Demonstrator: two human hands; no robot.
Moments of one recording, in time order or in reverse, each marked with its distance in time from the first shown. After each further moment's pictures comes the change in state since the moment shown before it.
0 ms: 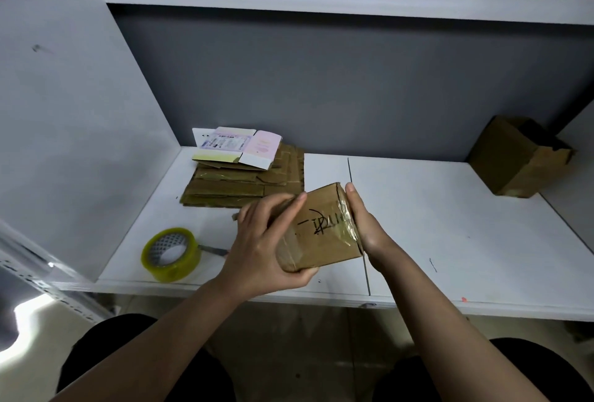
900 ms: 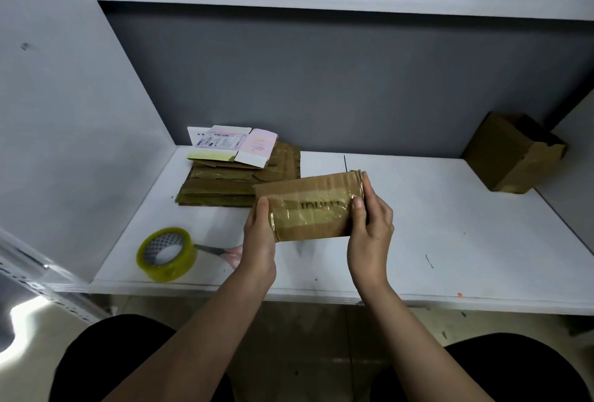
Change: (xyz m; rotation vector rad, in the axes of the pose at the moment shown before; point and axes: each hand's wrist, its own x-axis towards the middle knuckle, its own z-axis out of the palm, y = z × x) left_hand 0.026 0.007 0.045 -1.161 0.279 -1.411; right_hand -0.026 0.019 0.024 -0.026 0.615 -0.495
